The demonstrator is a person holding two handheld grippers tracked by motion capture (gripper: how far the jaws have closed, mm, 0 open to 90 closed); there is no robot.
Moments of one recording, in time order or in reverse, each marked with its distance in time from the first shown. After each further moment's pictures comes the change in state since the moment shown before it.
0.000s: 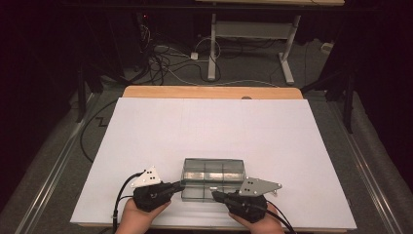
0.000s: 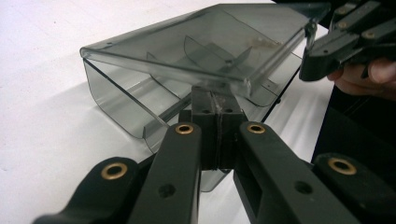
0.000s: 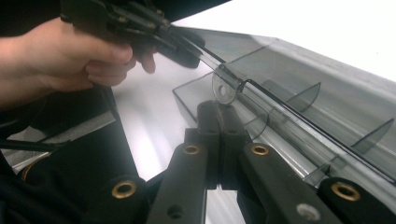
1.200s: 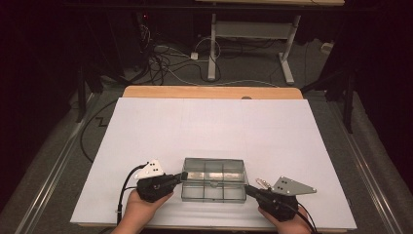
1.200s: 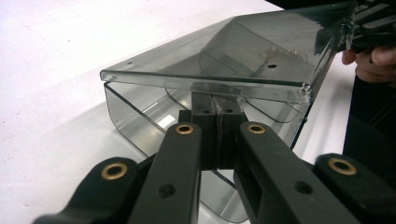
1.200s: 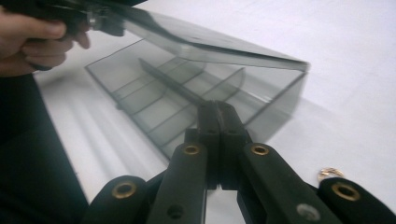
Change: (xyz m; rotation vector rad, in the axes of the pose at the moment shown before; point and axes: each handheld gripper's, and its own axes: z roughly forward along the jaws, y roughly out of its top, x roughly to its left) left arm 0.015 0.011 0.011 -0.021 0.010 0.028; right arm -0.035 -0.027 -0.060 -0.009 -0.234 0.070
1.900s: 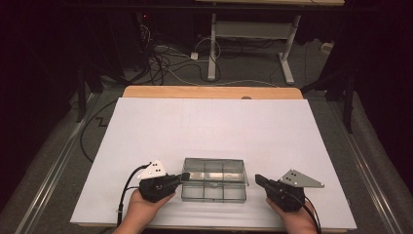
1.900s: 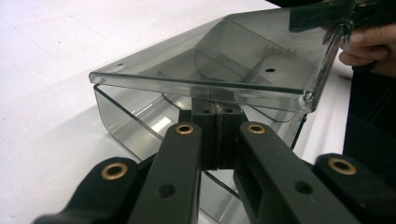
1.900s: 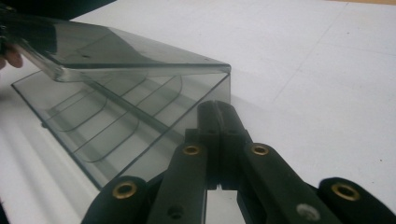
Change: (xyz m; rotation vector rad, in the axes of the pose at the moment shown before) left arm 0.000 -0.001 0.006 0.002 -0.009 0.013; right arm -0.025 0.000 -0.002 -0.022 -0.149 0.052
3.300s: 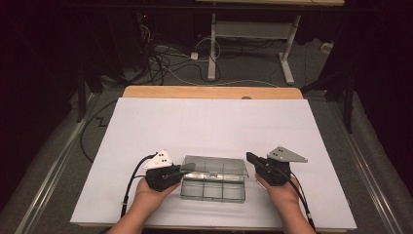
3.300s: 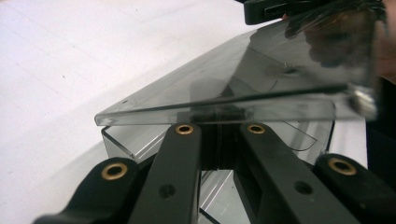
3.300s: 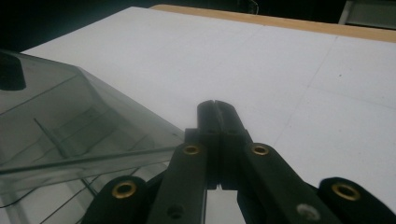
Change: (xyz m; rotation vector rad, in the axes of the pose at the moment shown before) left arm 0.012 0.020 0.015 -0.040 -0.017 0.056; right arm -0.016 0.039 0.049 -0.040 -0.040 -0.005
